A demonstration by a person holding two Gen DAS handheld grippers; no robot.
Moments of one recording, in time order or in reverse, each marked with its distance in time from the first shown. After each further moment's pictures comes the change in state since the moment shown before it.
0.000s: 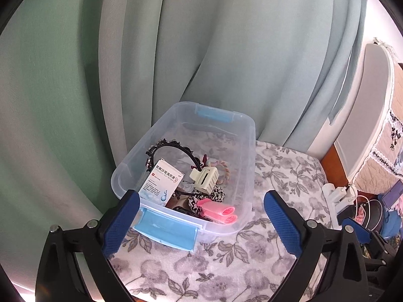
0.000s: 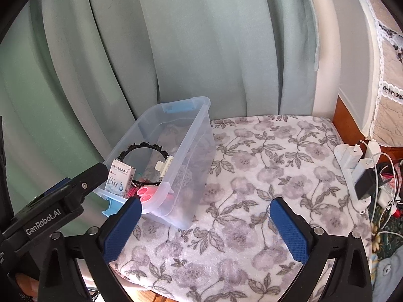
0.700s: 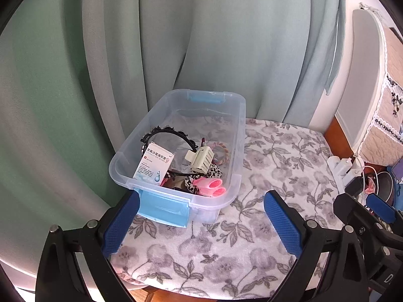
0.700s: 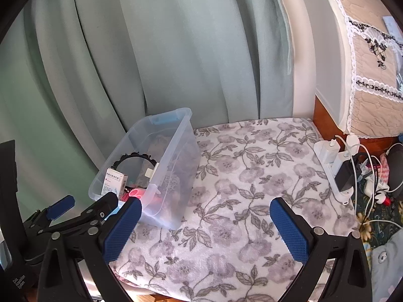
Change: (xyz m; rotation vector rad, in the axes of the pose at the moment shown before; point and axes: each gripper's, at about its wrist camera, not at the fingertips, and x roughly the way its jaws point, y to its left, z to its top) left arm -0.009 -0.034 -0.019 0.108 0.070 0.061; right arm -0.037 -0.022 -0.009 0.053 -0.049 -0.045
